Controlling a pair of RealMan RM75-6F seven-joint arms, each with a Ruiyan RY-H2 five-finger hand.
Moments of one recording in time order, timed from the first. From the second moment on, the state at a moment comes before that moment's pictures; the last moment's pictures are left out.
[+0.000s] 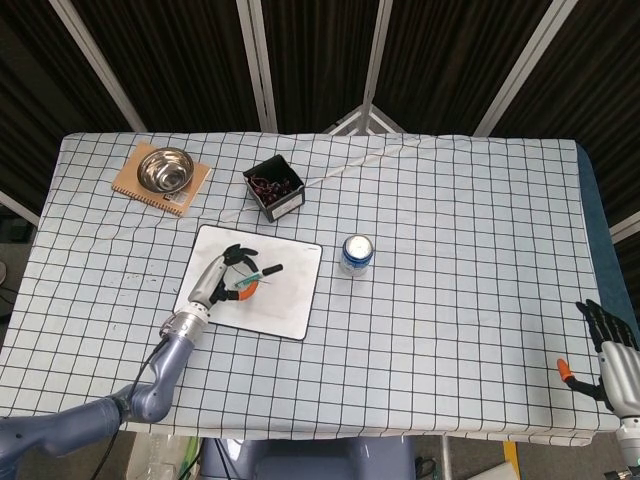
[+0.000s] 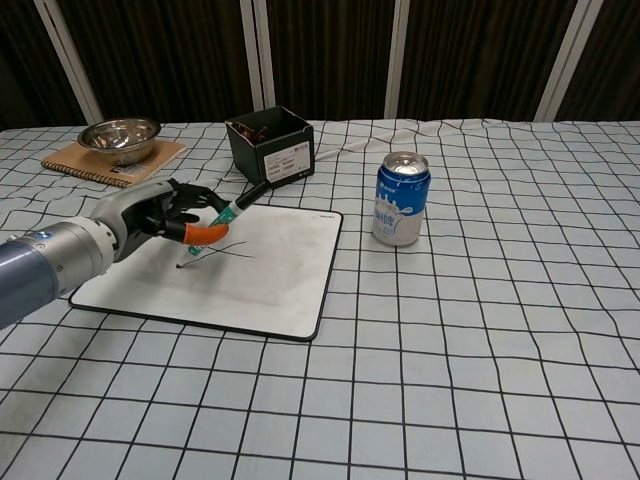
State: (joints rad) left arm -0.65 -1.78 -0.29 -1.21 1.10 0.85 -0.49; right arm 0.05 -0.99 0.05 -1.72 -1.36 1.34 0.19
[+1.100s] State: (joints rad) left arm -0.73 -1.80 -0.41 -1.25 1.05 0.86 -0.49; right arm 0.05 -0.99 0.05 -1.72 -1.36 1.32 0.21
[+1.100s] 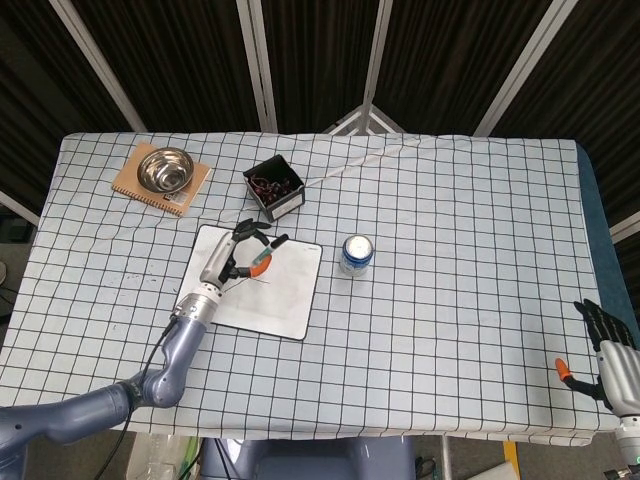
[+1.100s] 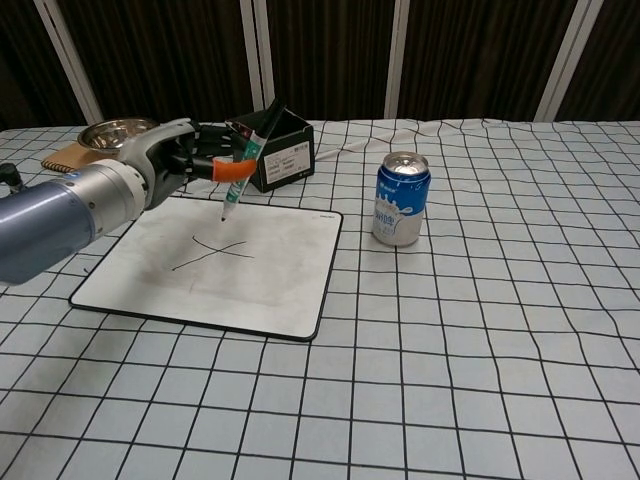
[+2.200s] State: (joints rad) left arm -0.81 -1.95 -0.41 -1.04 1.08 0.81 -0.52; right arm 0.06 -0.98 0.05 -1.72 -1.36 1.31 0.24
